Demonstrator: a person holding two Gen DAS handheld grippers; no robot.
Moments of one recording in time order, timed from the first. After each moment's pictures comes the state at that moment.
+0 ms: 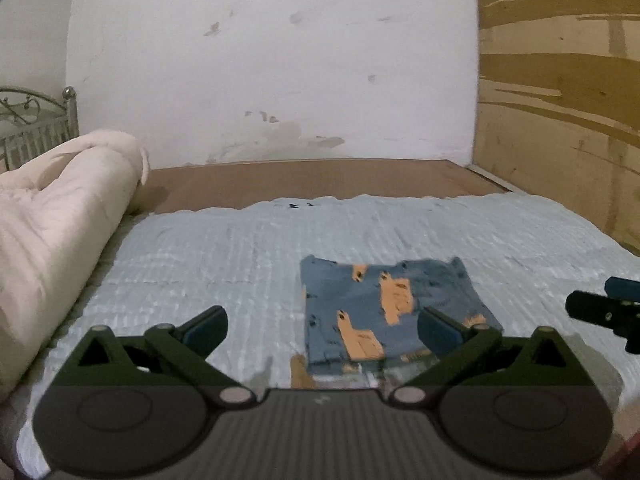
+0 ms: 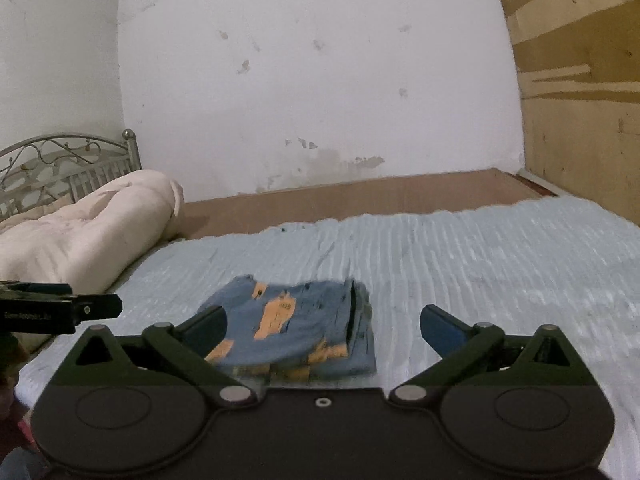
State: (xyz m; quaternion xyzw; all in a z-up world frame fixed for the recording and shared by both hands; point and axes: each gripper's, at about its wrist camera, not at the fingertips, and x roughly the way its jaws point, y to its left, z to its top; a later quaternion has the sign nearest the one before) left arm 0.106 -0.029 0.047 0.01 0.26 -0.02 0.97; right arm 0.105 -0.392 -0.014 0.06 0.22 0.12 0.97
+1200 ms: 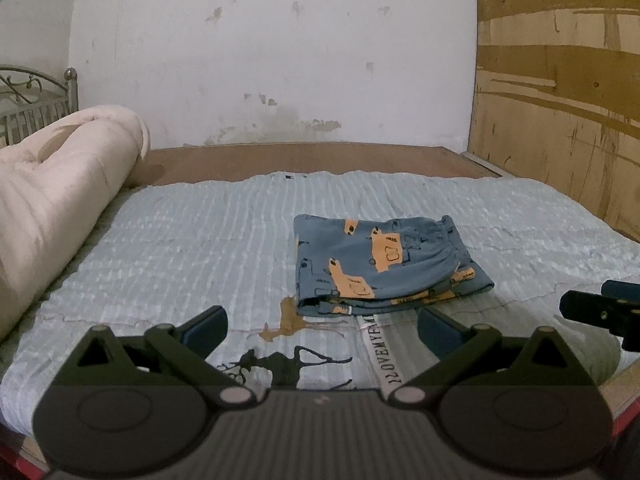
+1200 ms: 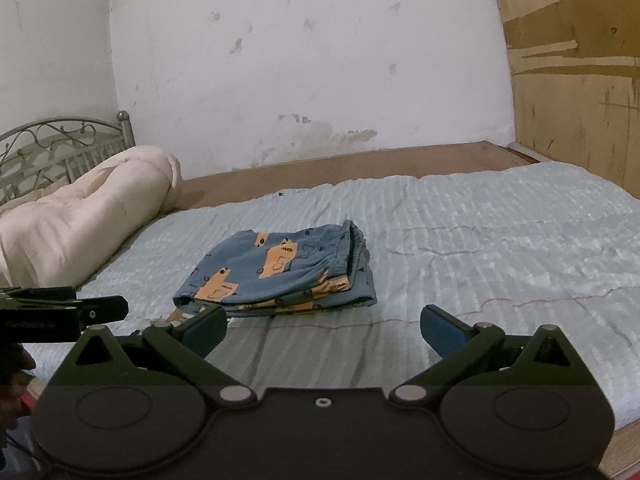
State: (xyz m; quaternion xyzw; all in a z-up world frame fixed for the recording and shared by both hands) left arm 0.075 -0.024 0.009 0.00 0.27 -0.03 0.96; right arm 0.067 -0.389 -0.040 0.06 0.25 0.12 0.96
